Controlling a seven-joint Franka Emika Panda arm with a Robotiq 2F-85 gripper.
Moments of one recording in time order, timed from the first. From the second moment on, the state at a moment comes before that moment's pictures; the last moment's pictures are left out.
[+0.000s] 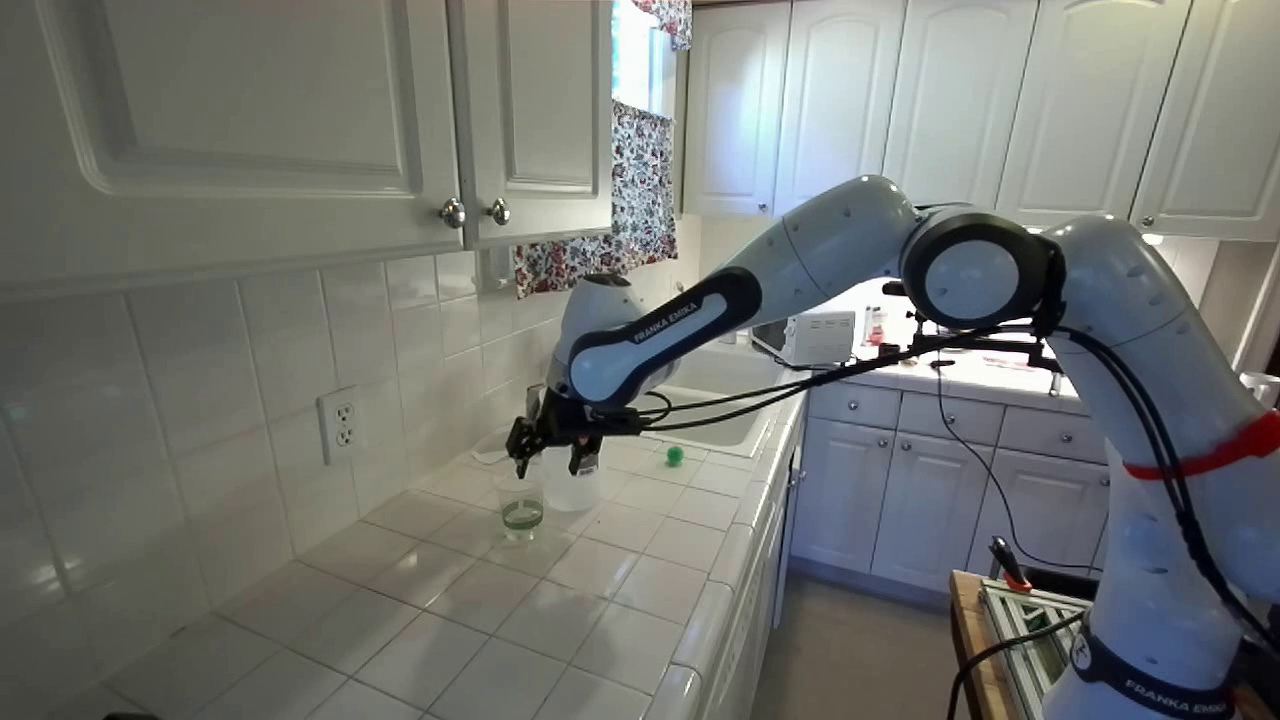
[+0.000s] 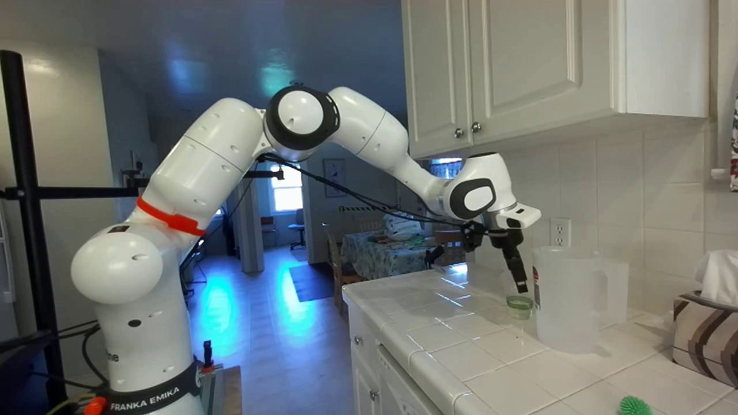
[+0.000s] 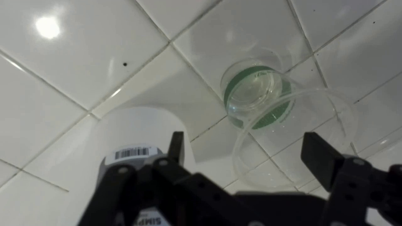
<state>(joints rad) -0.02 0.64 -0.11 -1.54 0.11 2.52 0.56</state>
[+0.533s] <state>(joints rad) -0.02 0.68 -0.11 -1.49 0.11 2.50 0.56</state>
